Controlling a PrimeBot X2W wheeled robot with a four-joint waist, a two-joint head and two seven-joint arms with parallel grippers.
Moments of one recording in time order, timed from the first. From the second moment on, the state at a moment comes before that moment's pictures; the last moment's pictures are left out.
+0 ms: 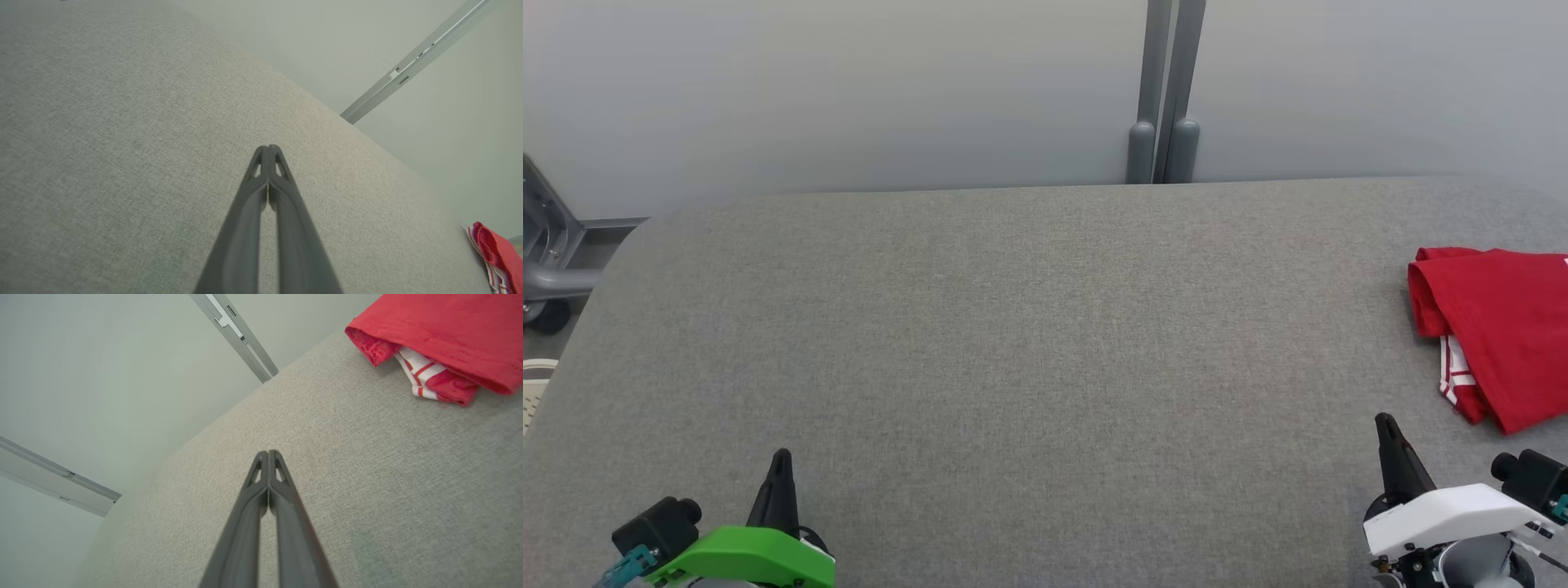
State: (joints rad) left arm -0.04 0.11 -0.06 0.37 -0.75 -0.06 -0.11; right arm 0.01 -0.04 -0.11 0.23 0.67 0.13 -0.04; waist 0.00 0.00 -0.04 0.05
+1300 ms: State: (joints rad) left arm -0.13 0.08 -0.01 0.37 -1.19 -0.09 0.02; right arm -0.03 -0.04 -0.14 0.21 1.15 0.13 0.02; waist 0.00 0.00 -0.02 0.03
